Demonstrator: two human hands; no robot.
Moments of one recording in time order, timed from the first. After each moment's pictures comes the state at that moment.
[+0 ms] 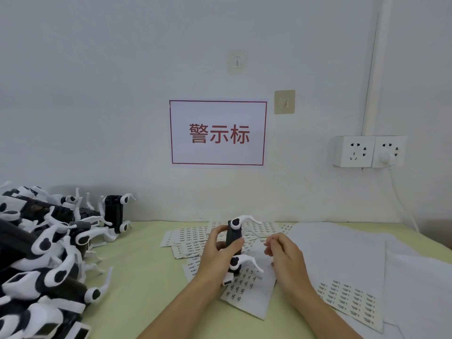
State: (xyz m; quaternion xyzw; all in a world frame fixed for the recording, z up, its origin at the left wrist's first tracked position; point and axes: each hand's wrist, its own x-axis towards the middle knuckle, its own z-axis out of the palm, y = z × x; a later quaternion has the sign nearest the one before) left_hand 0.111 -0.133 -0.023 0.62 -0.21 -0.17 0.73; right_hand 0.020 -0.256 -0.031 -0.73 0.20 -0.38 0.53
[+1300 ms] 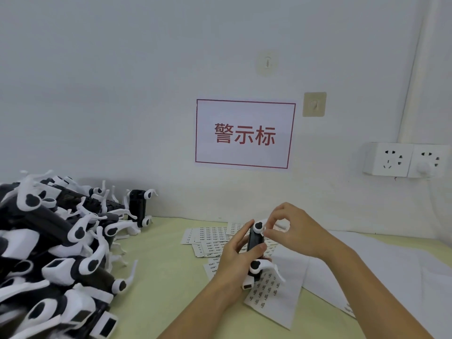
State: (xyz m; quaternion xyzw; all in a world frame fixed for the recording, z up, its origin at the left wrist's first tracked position) left_hand 0.115 -0.123 -0.021 0.52 -0.26 -0.23 0.78; right_hand 0.040 -0.262 0.059 -0.94 0.06 -0.19 0.27
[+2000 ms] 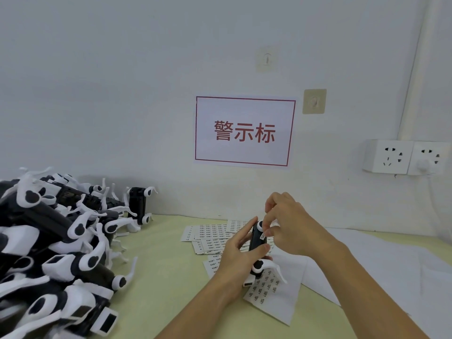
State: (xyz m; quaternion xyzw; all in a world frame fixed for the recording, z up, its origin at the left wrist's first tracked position) left_hand 0.115 -0.126 -0.024 0.56 -0.28 -0.19 0.76; right_hand 0.043 -0.245 0.065 -0.97 0.04 -0.21 0.08
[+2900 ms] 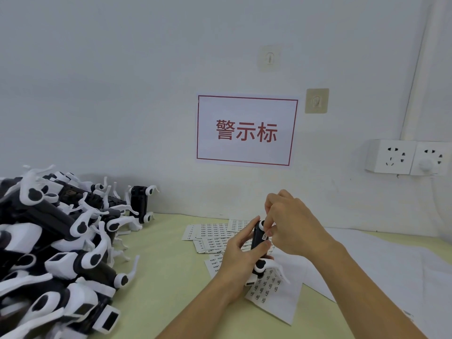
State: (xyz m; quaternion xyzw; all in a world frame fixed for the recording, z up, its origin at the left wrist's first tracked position) left_hand 0.117 -0.128 -0.028 0.55 -0.30 -0.18 0.76; right_hand 0.041 -0.229 0.070 -0.97 0.04 -0.25 -0.03
